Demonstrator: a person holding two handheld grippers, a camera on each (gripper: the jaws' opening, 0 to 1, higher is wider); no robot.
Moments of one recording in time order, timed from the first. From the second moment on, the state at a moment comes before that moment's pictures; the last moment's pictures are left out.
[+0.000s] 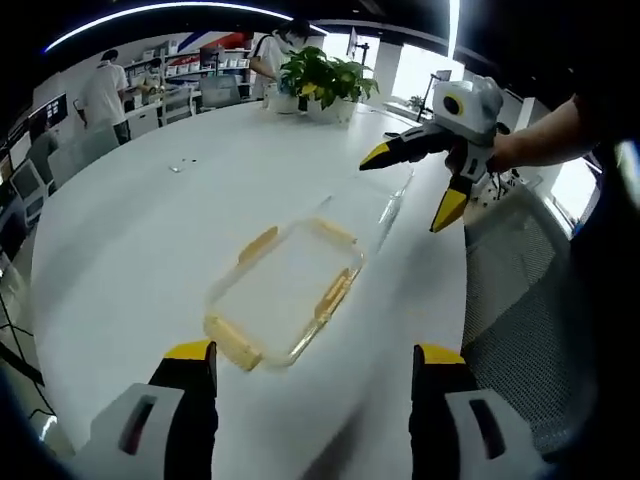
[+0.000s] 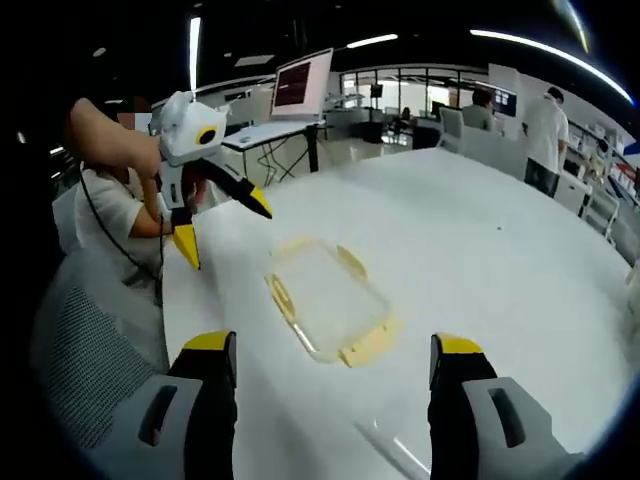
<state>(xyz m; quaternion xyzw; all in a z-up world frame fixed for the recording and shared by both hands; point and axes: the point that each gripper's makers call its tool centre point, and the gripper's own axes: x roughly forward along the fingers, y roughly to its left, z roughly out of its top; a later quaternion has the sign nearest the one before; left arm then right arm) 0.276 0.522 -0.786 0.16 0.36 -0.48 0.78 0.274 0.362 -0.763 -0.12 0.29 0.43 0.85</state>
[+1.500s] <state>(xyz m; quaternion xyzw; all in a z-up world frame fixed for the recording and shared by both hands) 0.323 0.532 -0.821 0.27 0.38 -0.54 0.70 0.313 0.367 -0.825 -0.29 0.39 0.51 0.71</state>
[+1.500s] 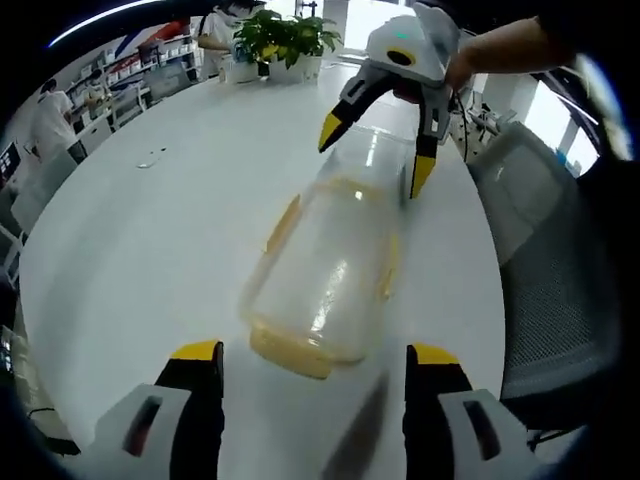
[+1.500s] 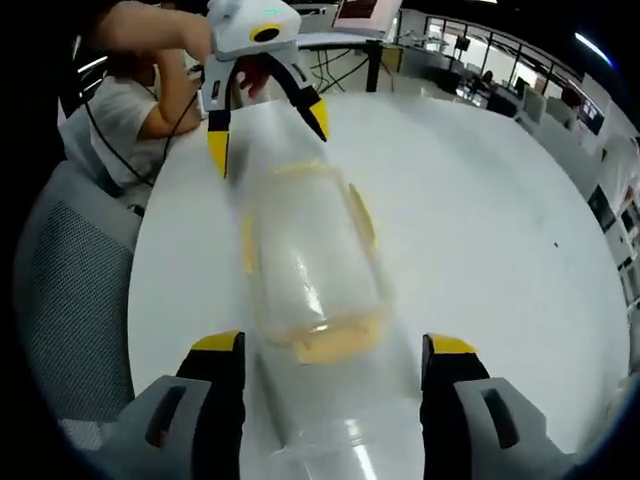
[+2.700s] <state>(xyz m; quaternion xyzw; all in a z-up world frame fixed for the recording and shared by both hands) 0.337 0.533 -0.842 0.39 0.37 -0.58 0.61 0.320 0.369 -0.848 -0.37 0.42 0.53 0.64</state>
